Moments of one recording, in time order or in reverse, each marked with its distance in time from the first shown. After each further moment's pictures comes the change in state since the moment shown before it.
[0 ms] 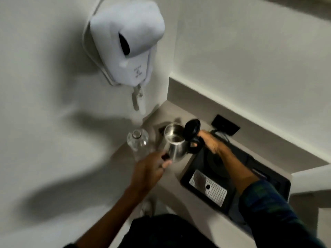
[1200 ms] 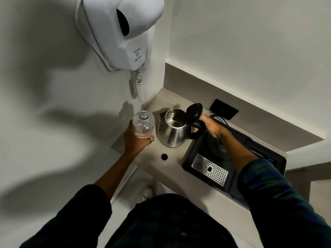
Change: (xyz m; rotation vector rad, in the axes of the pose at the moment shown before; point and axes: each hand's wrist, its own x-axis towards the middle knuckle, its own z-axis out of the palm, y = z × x) left_hand 0.043 -0.082 0.007 -0.171 -0.040 -0.580; right_hand -0.011 -0.006 0.011 -0.024 -0.003 -0.036
